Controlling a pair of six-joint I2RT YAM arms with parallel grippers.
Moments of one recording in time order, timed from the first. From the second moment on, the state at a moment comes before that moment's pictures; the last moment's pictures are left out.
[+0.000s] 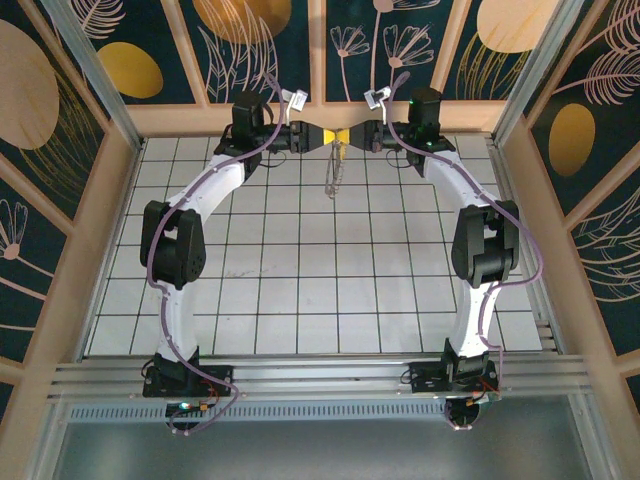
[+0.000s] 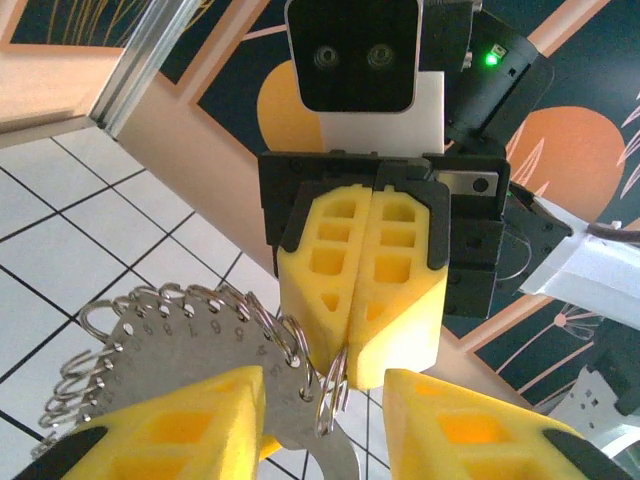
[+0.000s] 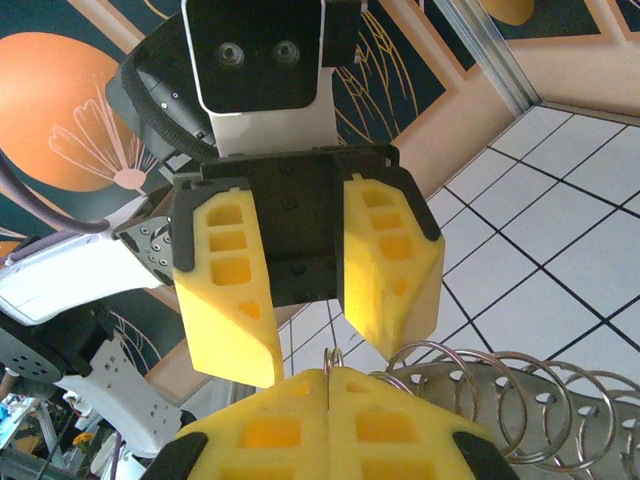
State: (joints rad) left arm -0.34 2.10 1.80 0.20 1.14 -0.64; right arm 0.22 2.00 1.71 0.10 -1.31 0.52
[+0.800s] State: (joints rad) left arm -0.34 2.10 1.79 0.25 1.16 -0.68; right arm 0.23 2.01 1.71 0.10 -1.30 0.52
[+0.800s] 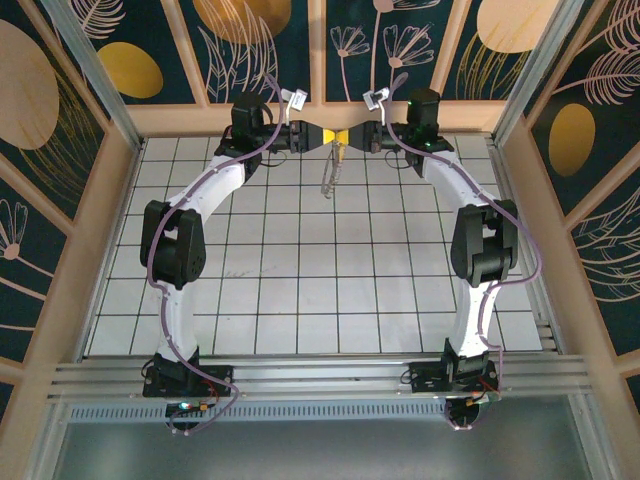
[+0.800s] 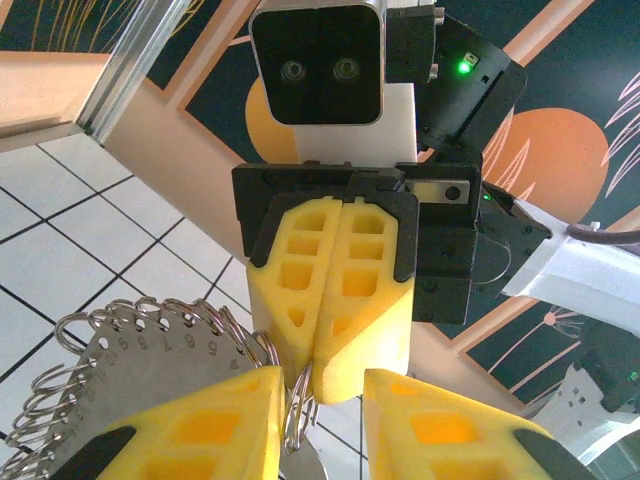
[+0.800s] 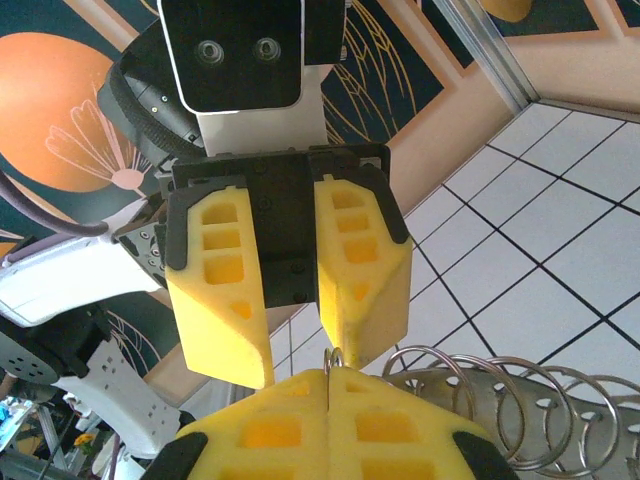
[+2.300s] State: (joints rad) left arm -0.36 2.10 1.65 0.38 1.13 -0.76; right arm 0.21 1.89 1.54 0.16 -1.23 0.52
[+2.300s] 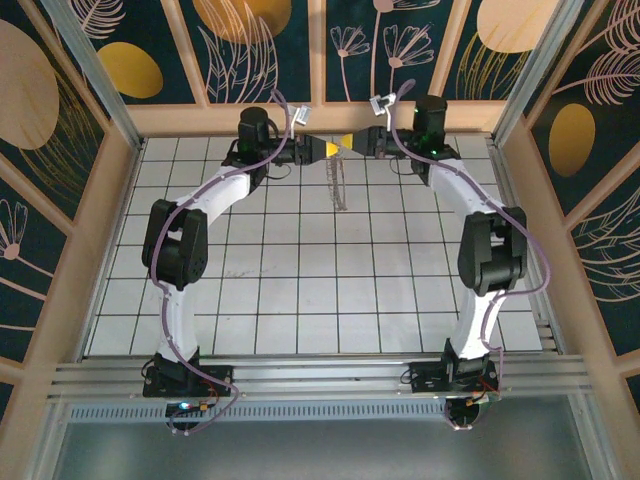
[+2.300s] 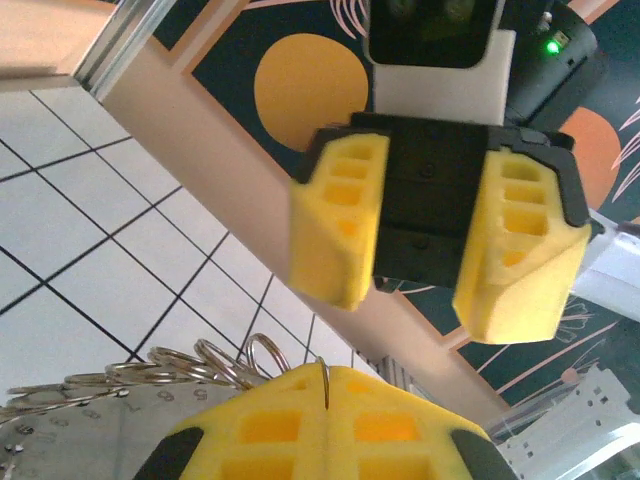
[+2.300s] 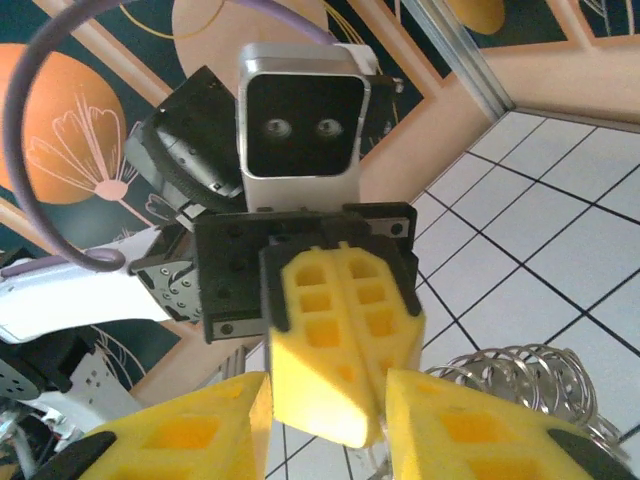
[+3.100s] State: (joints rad) left arm -0.38 2.00 1.58 0.53 1.11 -0.86; right arm 0.34 1.55 1.00 0.34 -0.63 0.46
